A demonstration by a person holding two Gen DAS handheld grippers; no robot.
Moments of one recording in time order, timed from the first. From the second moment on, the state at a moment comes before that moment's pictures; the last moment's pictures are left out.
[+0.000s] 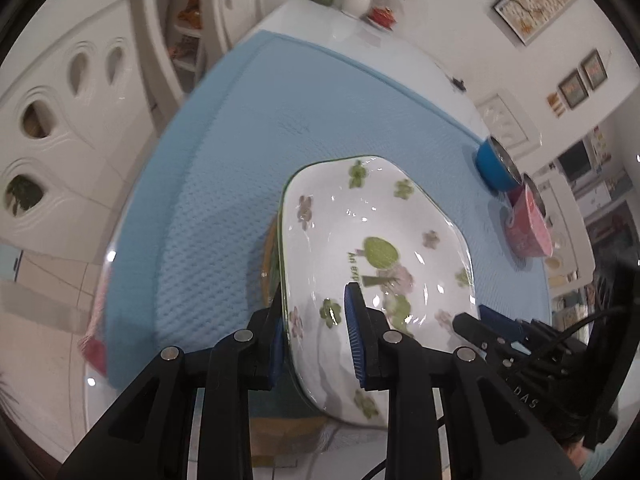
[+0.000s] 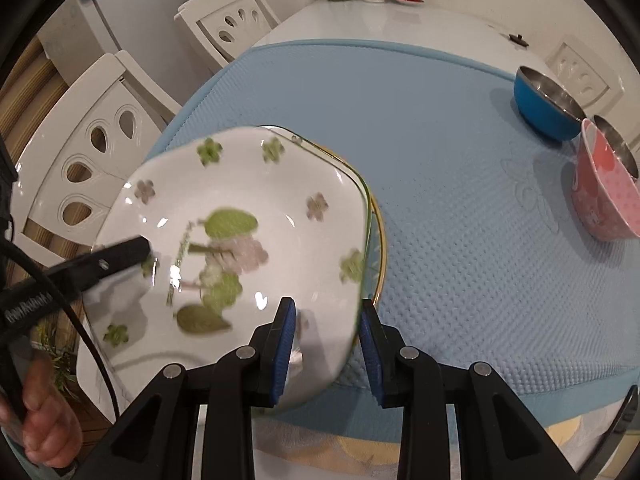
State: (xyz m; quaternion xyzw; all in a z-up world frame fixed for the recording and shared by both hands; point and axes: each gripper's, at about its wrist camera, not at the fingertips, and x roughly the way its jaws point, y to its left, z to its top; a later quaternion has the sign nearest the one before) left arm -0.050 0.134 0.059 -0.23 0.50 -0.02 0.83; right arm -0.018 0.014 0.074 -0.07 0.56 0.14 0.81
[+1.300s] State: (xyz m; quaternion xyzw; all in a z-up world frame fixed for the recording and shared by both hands) left arm -0.024 0.040 0.239 -0.01 0.40 0.05 0.91; right arm -0.041 -0.045 0.196 -0.03 0.47 0.15 0.87
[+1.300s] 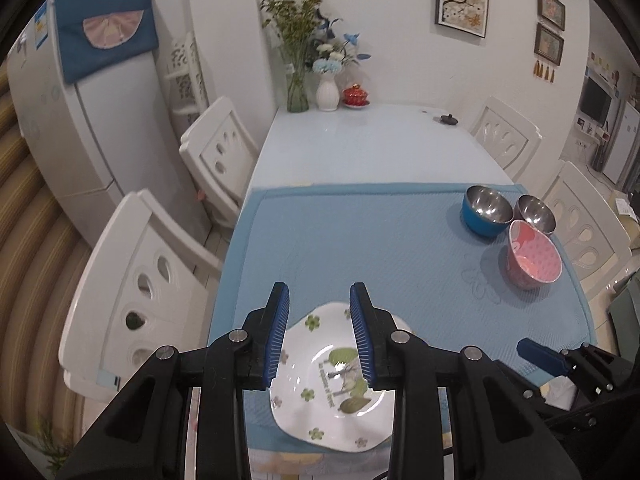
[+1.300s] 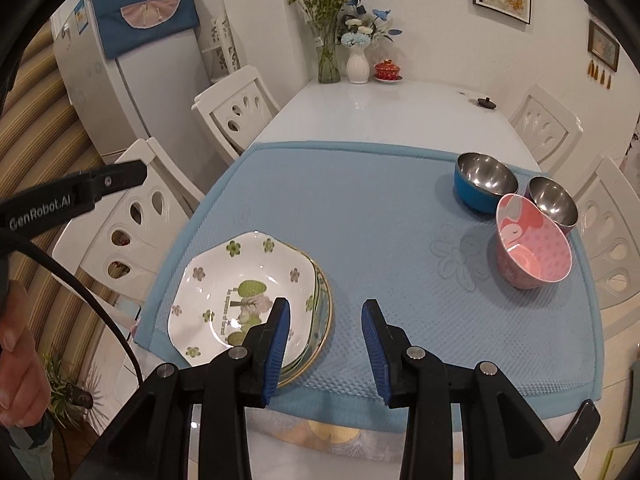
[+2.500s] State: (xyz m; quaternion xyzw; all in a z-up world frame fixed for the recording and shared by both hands) left arm 0.199 -0.130 0.161 -0.05 0.55 -0.19 0.81; right arm 0.068 -0.294 0.189 0.11 0.47 -0.09 0.87
